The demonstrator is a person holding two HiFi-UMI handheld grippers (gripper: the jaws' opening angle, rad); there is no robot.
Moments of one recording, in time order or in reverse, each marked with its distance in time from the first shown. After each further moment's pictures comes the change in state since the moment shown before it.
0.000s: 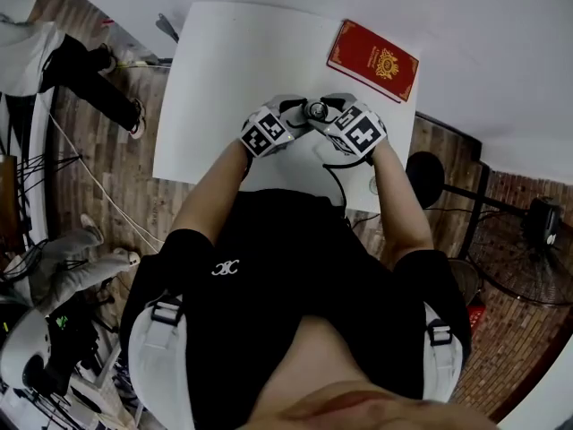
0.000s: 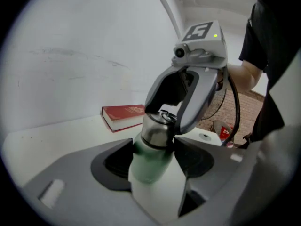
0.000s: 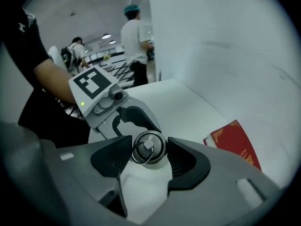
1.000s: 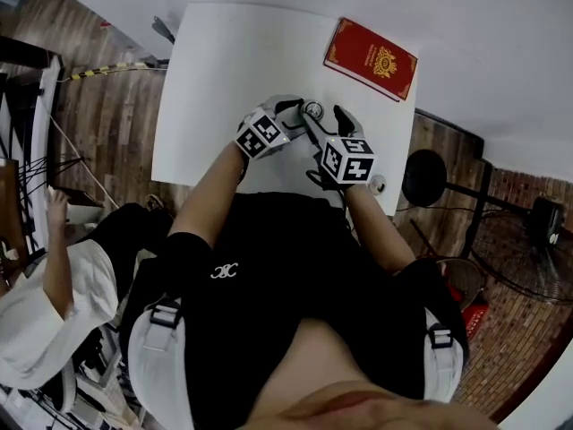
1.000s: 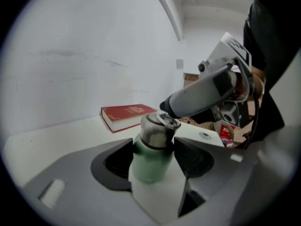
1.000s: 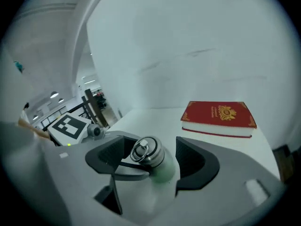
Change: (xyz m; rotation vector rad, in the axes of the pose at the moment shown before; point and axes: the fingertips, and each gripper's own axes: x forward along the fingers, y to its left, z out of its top) left arm -0.002 0.001 -0.001 0.021 0.009 -0.001; right arm -0.029 -0.015 -0.007 0.676 -0.467 -0.343
